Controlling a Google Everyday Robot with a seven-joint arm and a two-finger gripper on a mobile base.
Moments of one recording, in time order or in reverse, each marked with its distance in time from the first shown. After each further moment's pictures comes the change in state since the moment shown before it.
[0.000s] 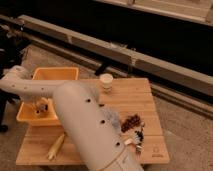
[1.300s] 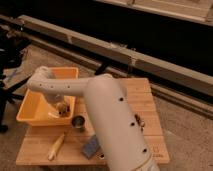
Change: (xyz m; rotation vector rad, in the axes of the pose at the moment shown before) arm -0.047 0.112 0.015 -0.051 -0.067 0.081
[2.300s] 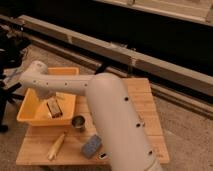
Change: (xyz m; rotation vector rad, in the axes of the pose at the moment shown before) arm 0.016 -0.009 -0.062 0.150 0.152 0.120
